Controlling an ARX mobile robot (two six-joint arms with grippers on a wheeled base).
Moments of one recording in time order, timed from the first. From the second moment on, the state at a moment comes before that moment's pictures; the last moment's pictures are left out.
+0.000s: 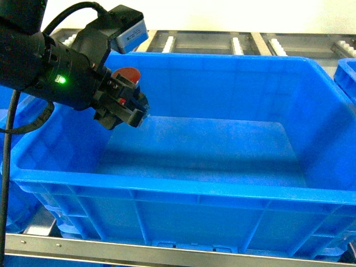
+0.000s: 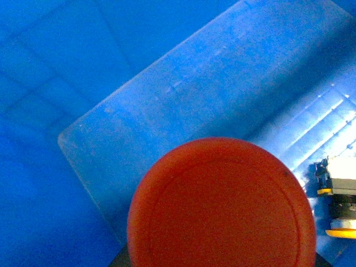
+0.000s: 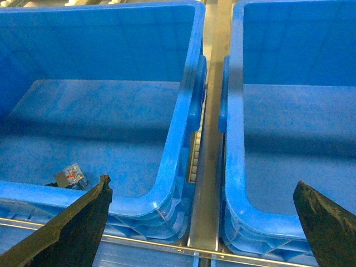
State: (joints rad) left arm -0.24 1.78 1.07 0.05 0.24 0.42; right arm -0.15 0.70 0.24 0.17 -0.28 0.03
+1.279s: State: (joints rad) left arm -0.25 1.65 0.98 0.10 0.21 0.49; right arm -0.15 0.70 0.24 0.17 -0.28 0.03
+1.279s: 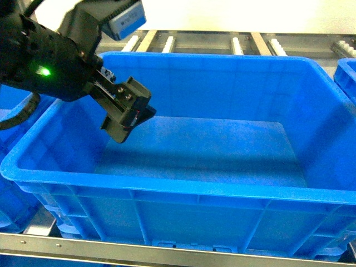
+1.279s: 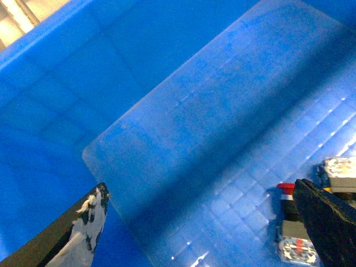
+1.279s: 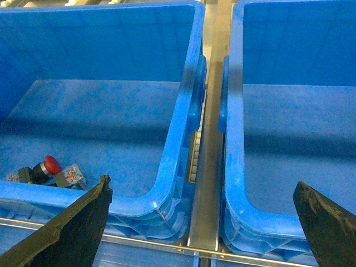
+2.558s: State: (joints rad) left arm -0.12 0.66 0.46 0.01 0.26 0.69; right arm -0.15 0.71 0.24 0.17 -0.28 0.03
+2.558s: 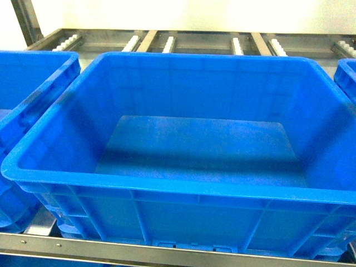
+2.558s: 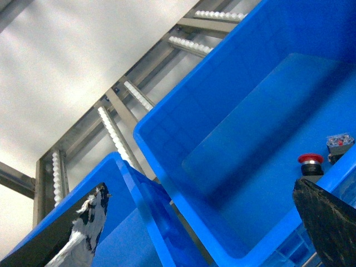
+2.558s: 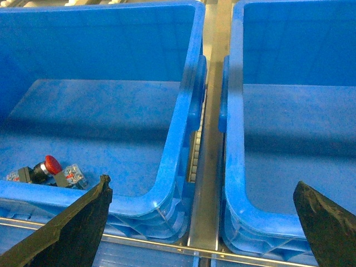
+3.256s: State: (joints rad) left arm -0.01 0.44 0.16 0.28 -0.01 0.02; right arm 0.00 0.51 0.04 0.46 0.00 0.00
